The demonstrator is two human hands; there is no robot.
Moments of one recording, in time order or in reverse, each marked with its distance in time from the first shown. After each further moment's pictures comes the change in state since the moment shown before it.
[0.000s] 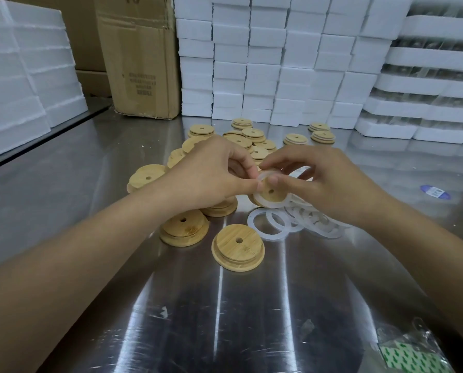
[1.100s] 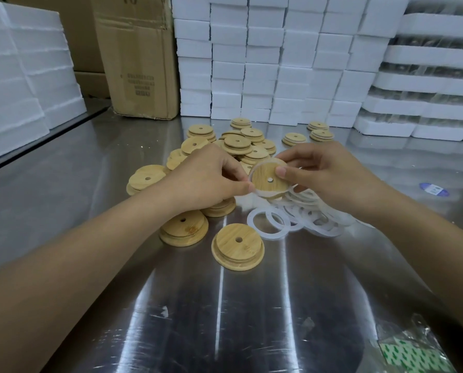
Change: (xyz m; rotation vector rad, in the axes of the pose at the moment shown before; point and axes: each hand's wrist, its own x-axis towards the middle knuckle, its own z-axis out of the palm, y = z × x) left_hand 0.002 -0.012 0.002 0.082 -0.002 -0.054; right_hand 0.003 0.011 -0.003 0.291 0.034 0.238
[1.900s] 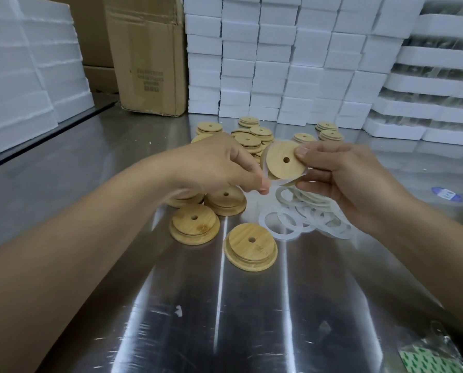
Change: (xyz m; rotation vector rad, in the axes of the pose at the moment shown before) left_hand 0.001 0.006 -0.027 -0.094 -0.226 -0.009; right_hand -0.006 -0.015 0.014 0.507 0.155 0.250
